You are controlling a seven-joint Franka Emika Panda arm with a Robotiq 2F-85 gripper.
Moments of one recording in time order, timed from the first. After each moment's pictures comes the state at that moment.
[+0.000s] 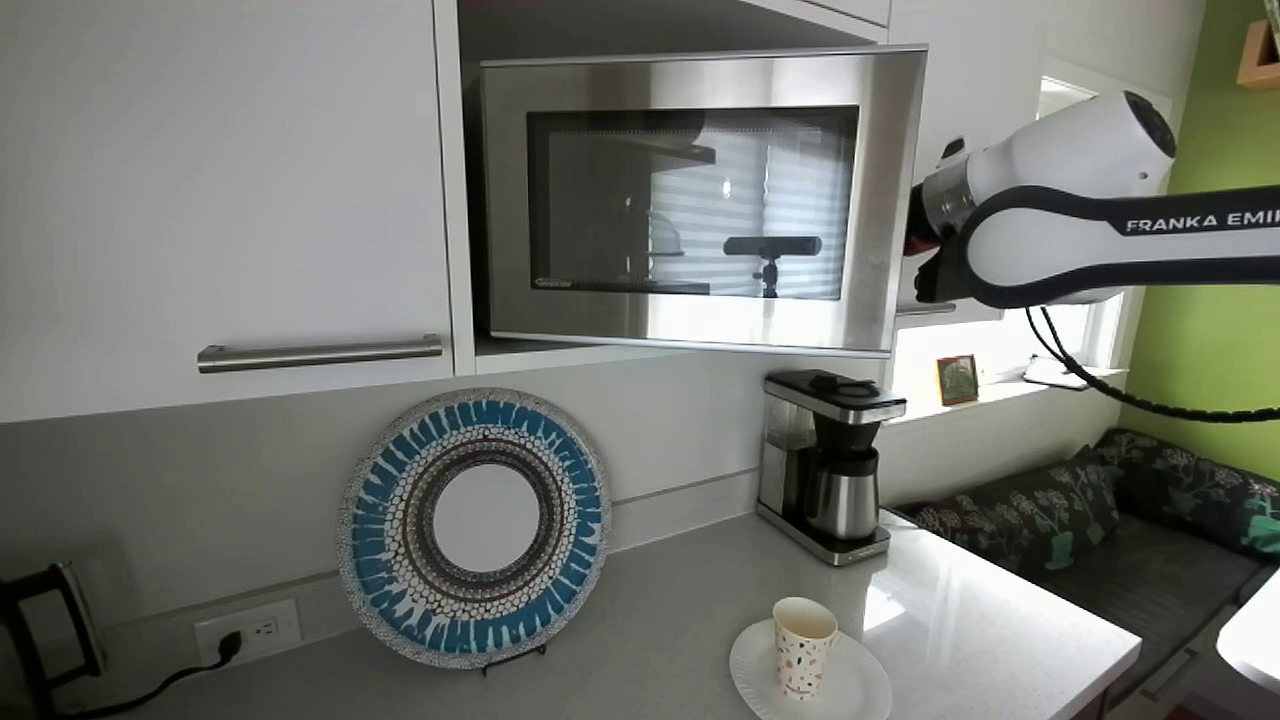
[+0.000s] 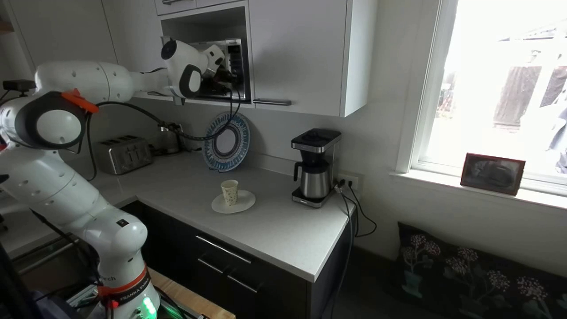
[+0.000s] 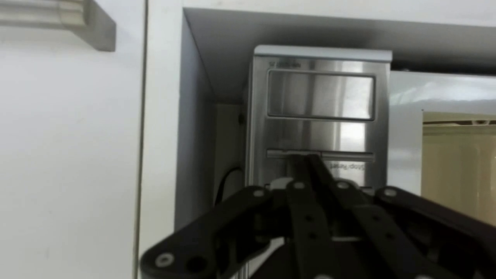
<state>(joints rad) -0.01 -0.43 0.00 -2.06 0.03 2.86 -0.09</state>
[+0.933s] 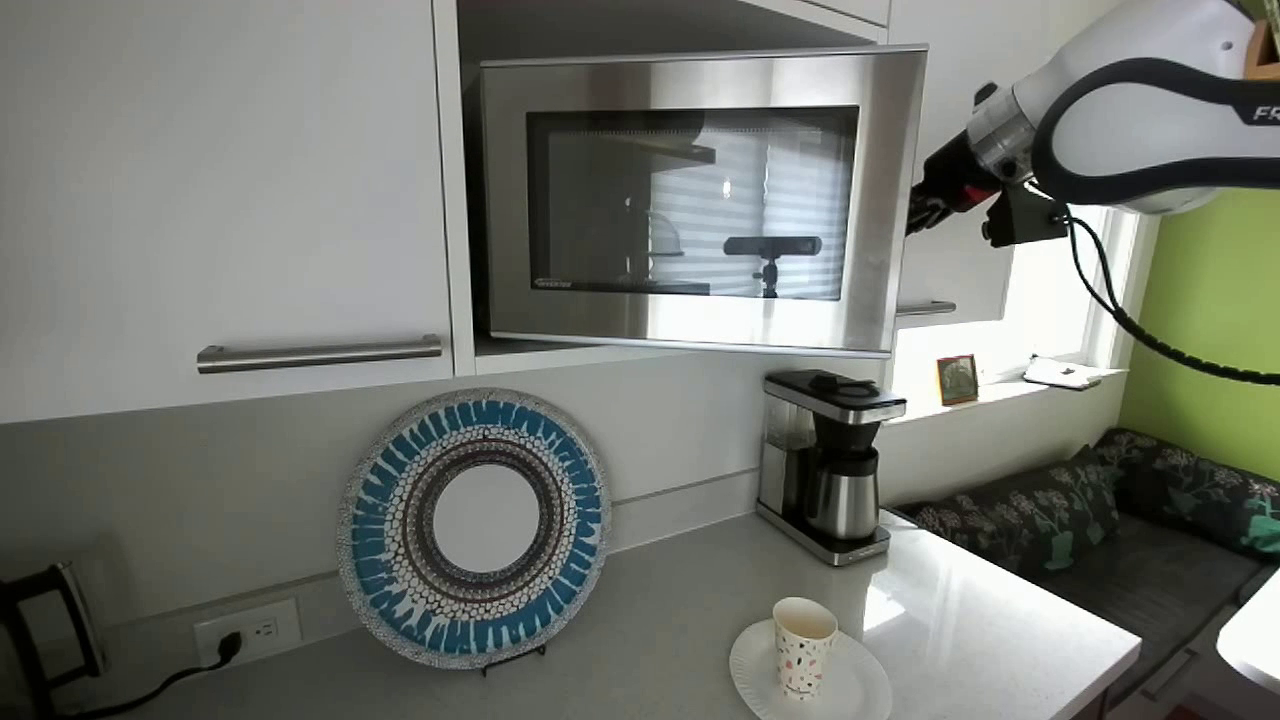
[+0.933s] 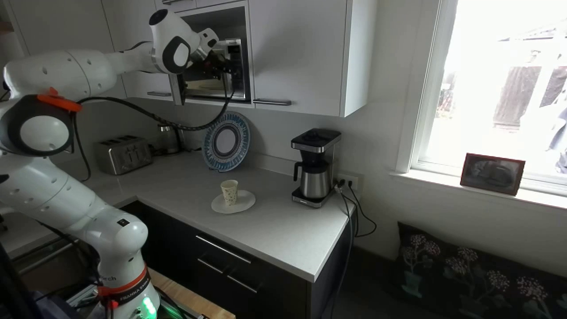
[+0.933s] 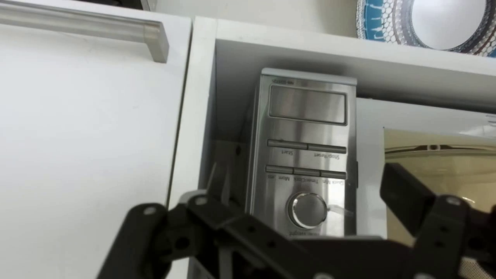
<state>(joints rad) 0.02 -0.51 -0.04 -1.91 0.01 2.41 -0.14</state>
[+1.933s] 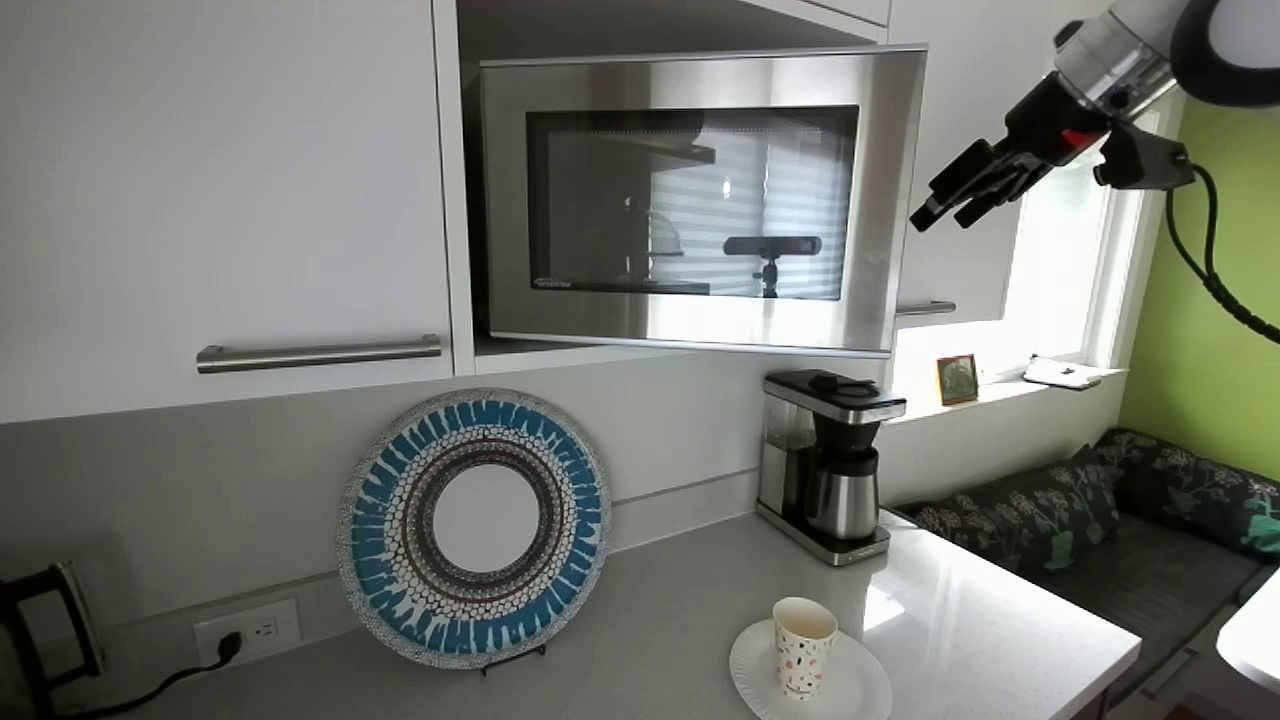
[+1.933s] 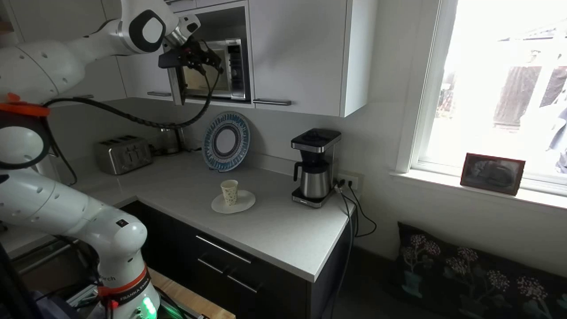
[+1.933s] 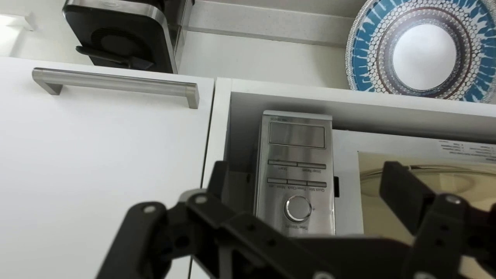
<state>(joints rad) -0.01 -0.64 -0.01 -1.84 -0.04 2.07 -0.08</state>
